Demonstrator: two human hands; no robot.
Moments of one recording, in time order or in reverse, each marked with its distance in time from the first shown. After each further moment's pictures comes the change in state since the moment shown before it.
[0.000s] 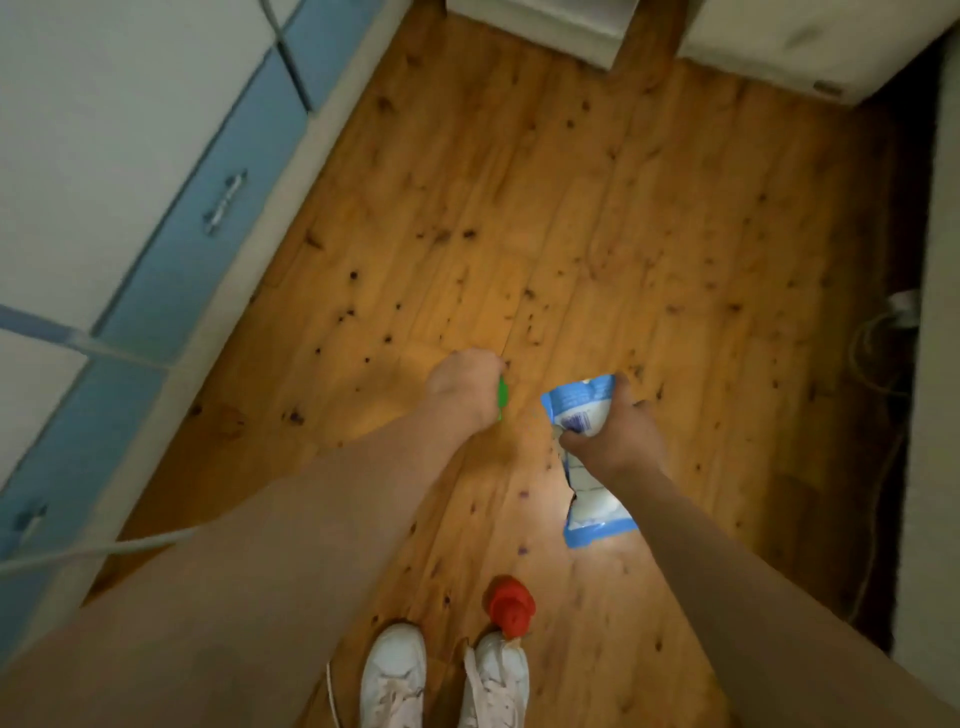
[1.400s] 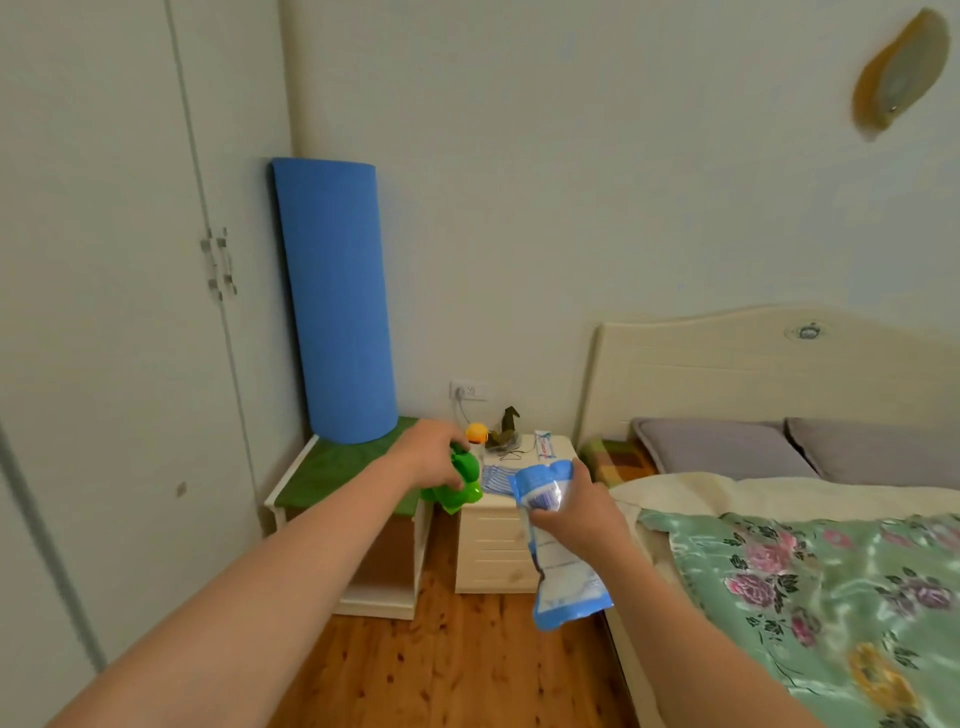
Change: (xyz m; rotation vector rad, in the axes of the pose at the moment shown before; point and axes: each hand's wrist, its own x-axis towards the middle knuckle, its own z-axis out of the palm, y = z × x) left_hand -0.207 0.345 -0.657 0.015 0.514 0.503; right_hand -0.148 -0.179 -0.685 0.206 0.603 -0.230
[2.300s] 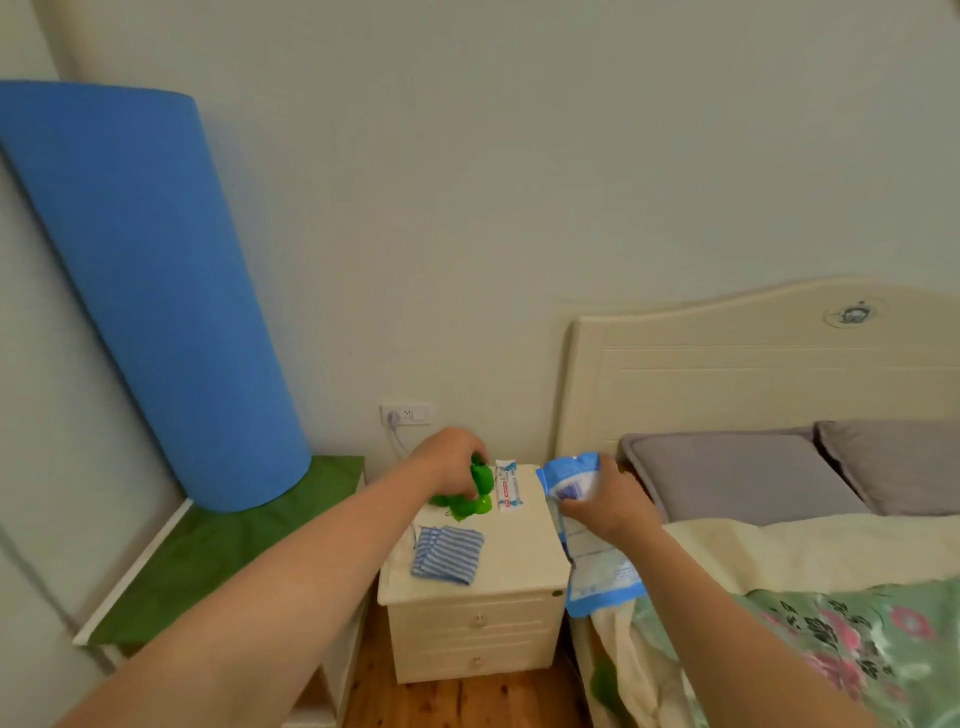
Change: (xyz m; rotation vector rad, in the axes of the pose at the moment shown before) left_hand 0.461 0.074 0.080 0.132 -0.185 0.070; right_hand 0.431 0.125 -0.045 -0.037 -0.039 0.133
